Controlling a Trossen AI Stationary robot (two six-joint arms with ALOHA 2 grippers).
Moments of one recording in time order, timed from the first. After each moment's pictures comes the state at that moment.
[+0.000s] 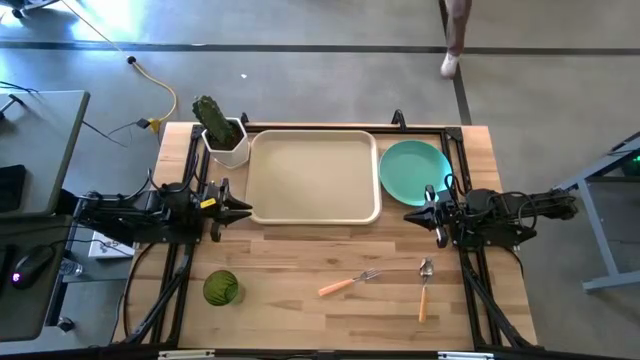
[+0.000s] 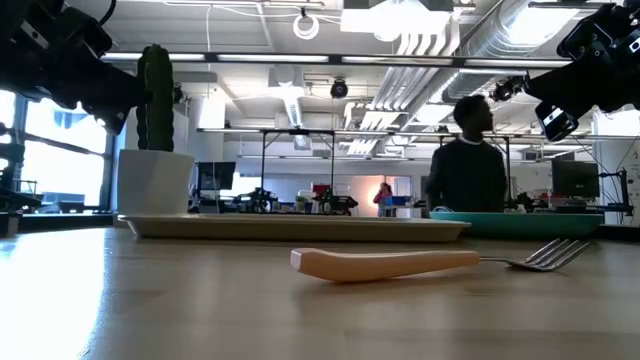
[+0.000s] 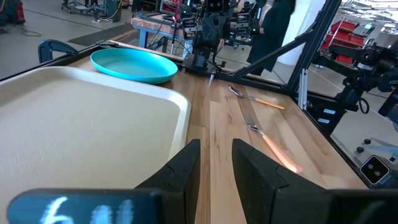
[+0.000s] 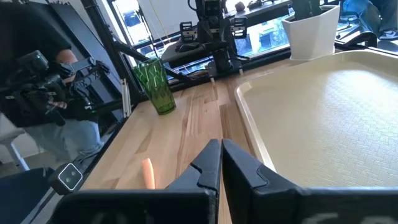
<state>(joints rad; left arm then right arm) -0.04 0.02 0.08 -0.18 -0.04 -0.22 0.16 0.01 0.07 -0.15 0.08 0.31</state>
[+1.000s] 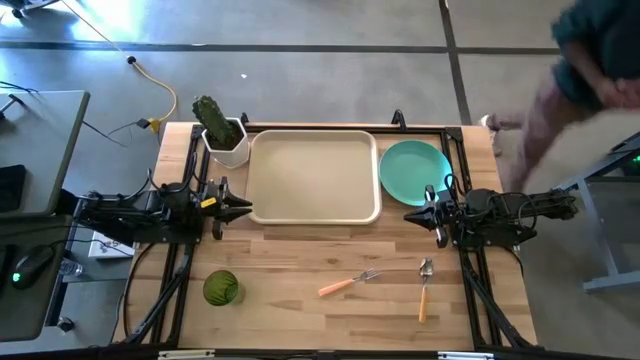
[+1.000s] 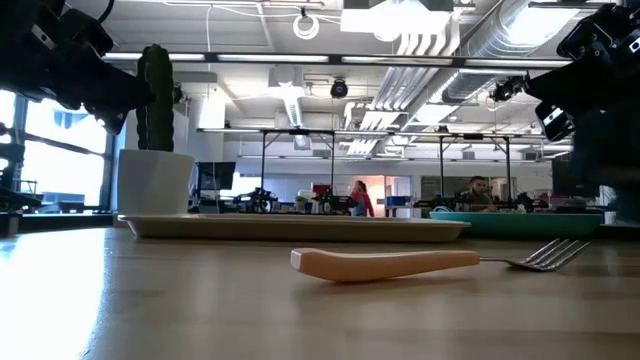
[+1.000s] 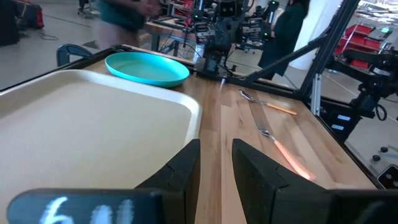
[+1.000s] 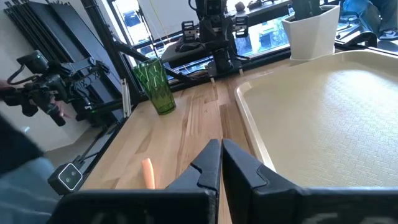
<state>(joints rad) -0.04 0.02 0.08 -0.18 -0.10 -0.22 0.16 0.01 0.07 -0.15 0.08 0.31</state>
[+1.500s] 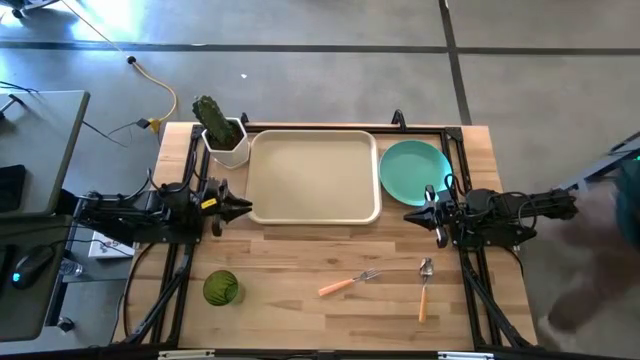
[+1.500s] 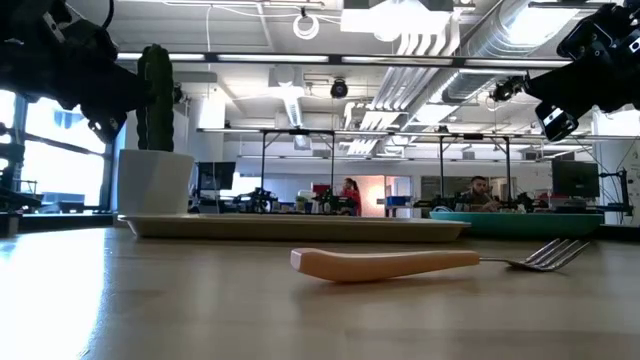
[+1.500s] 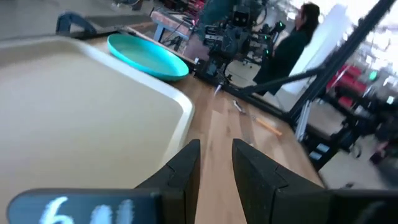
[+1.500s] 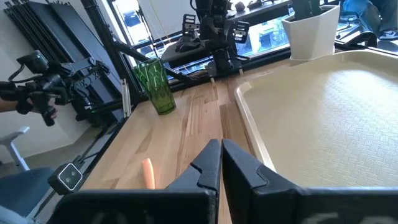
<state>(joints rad) -0.04 0.02 0.08 -0.17 -0.11 -0.49 0.16 0.01 0.07 -0.15 0.08 0.31</state>
